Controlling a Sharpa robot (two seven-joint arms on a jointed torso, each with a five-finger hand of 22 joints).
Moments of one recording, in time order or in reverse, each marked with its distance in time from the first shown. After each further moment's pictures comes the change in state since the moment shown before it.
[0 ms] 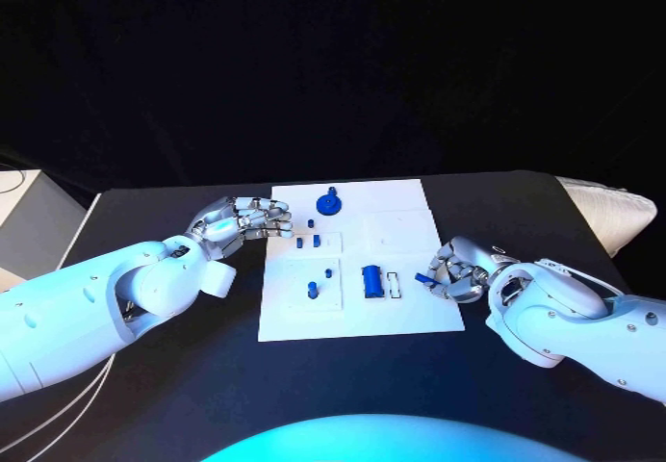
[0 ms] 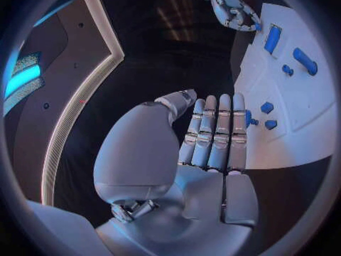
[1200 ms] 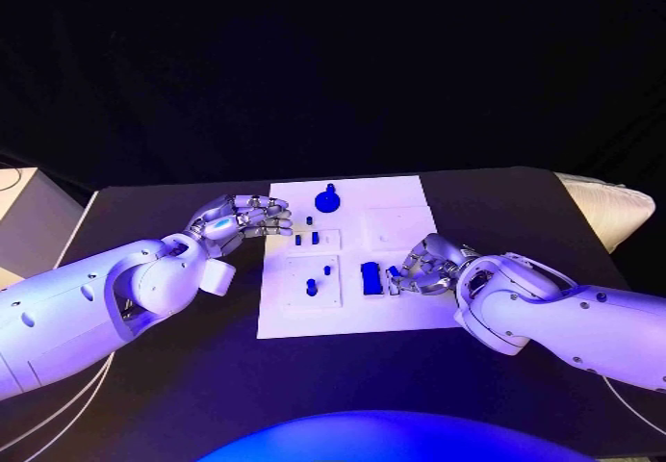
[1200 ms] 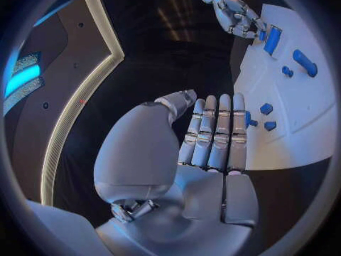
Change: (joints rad) left arm 0.000 0.001 0.000 0.003 0.000 0.001 -0.004; left_hand -0.004 0.004 0.000 0.000 0.000 0.000 0.000 0.000 -0.001 0.000 0.000 0.000 0.000 0.000 0.000 -0.004 0.002 0.000 0.004 -0.004 0.000 -0.002; right arm 0.003 0.125 -0.002 -0.061 0.150 -0.011 -0.016; right_hand -0.136 0.003 -0.021 0.002 -0.017 0.001 0.000 0.011 0.011 -0.001 0.000 0.000 0.000 0.000 0.000 0.000 0.000 0.000 0.000 0.000 0.005 0.000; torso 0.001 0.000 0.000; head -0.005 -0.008
